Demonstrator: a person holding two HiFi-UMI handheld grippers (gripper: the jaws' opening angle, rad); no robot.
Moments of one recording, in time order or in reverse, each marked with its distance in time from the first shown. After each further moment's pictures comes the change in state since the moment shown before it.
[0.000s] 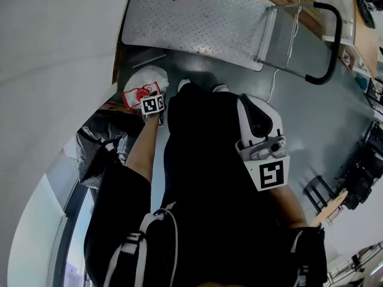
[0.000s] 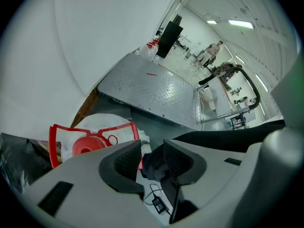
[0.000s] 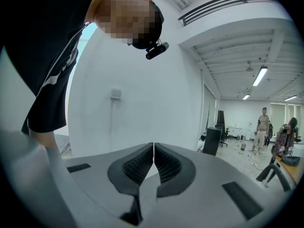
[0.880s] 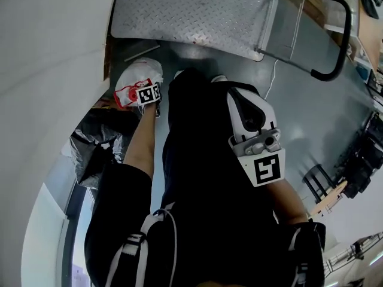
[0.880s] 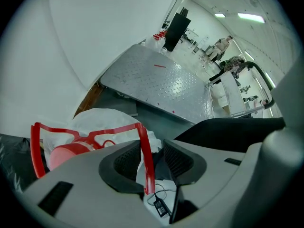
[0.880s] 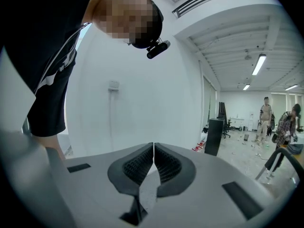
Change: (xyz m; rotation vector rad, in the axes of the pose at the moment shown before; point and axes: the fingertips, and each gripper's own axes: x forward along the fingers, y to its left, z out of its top) left arm 0.065 0.033 -0.003 -0.038 0.063 0.067; right arm 0.036 0.007 -0.069 0.062 0.052 0.031
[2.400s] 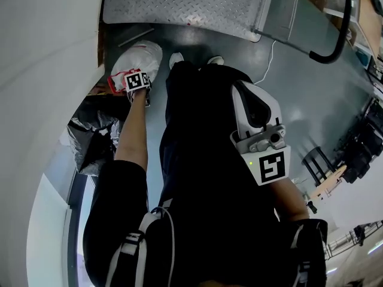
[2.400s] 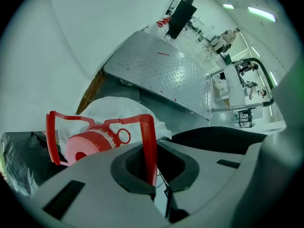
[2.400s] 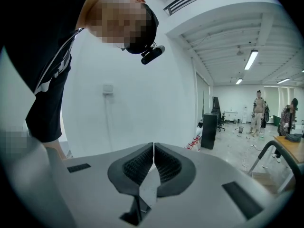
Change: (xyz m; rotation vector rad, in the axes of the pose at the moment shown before) left arm -0.025 0.013 -0.024 -0.018 0.156 0.004; right arm -0.030 -0.007 0.018 0.073 0.037 -0.053
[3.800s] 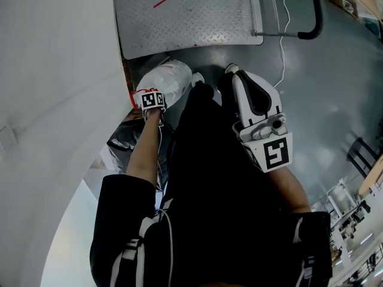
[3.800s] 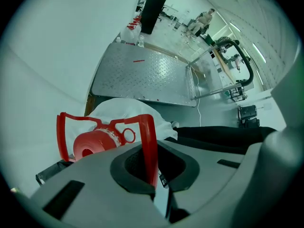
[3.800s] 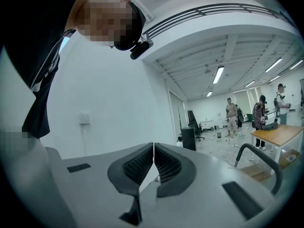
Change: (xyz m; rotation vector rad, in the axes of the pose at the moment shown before) left arm -0.120 -0.065 0.020 0.269 0.078 0.015; right arm -0.084 -0.059 0.074 0.175 -0.239 -0.250
